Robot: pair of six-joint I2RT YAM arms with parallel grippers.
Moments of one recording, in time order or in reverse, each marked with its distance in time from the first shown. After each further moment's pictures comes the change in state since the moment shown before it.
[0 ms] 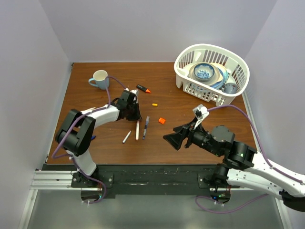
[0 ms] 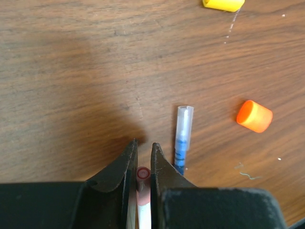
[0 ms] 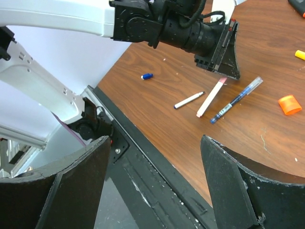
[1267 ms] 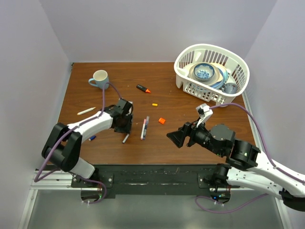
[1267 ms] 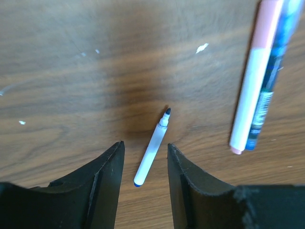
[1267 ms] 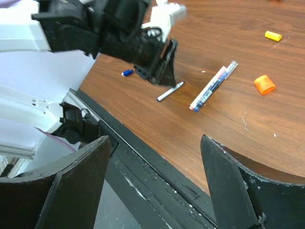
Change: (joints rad) left arm -0.039 -0.220 -0.109 -0.383 -0.180 0.115; right arm 0.000 0.010 0.070 -0.158 0.095 0.058
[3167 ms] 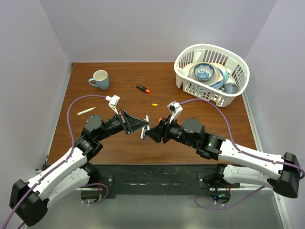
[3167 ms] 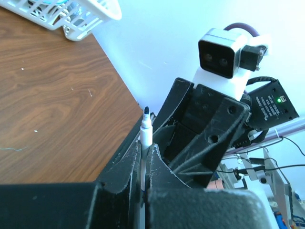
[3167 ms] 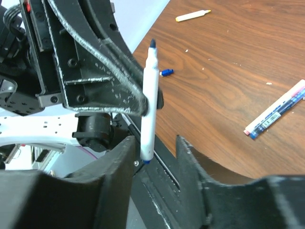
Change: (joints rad) left arm -0.101 -0.731 -0.374 0.900 0.537 -0.601; right arm 0.000 0.365 -0.082 0.515 -0.190 0.061
